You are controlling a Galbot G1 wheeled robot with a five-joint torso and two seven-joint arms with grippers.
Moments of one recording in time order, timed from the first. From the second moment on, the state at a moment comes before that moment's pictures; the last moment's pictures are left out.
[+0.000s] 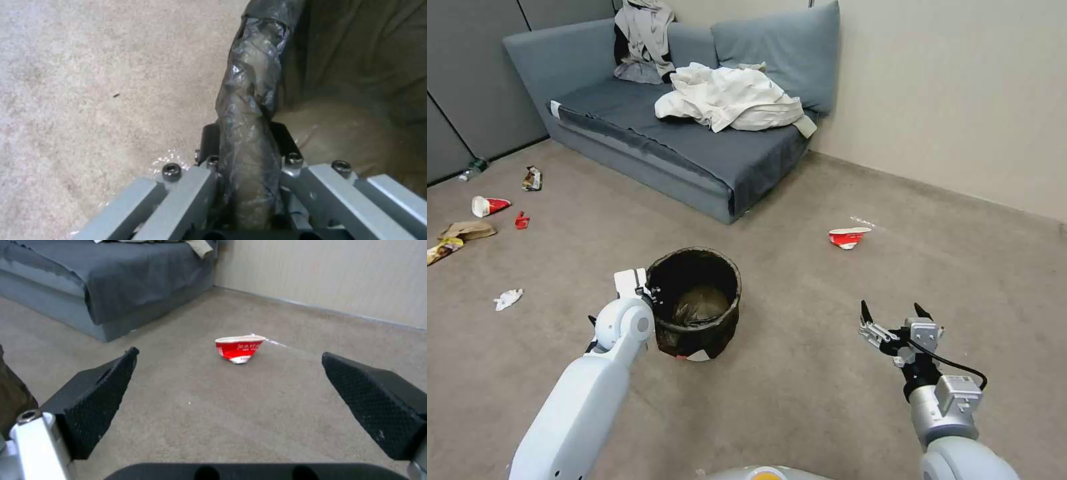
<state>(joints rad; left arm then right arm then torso) 1.04 -1.19 -0.32 -1.73 -0.87 0.72 -0.69 -1.73 1.47 0.59 2.24 0.11 -0.18 0.07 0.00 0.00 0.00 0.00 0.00</state>
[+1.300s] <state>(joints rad) 1.46 -1.08 -0.41 -2.23 -0.64 0.38 -0.41 -1.70 1.48 0.58 2.22 0.11 -0.18 0.07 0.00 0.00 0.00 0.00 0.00</state>
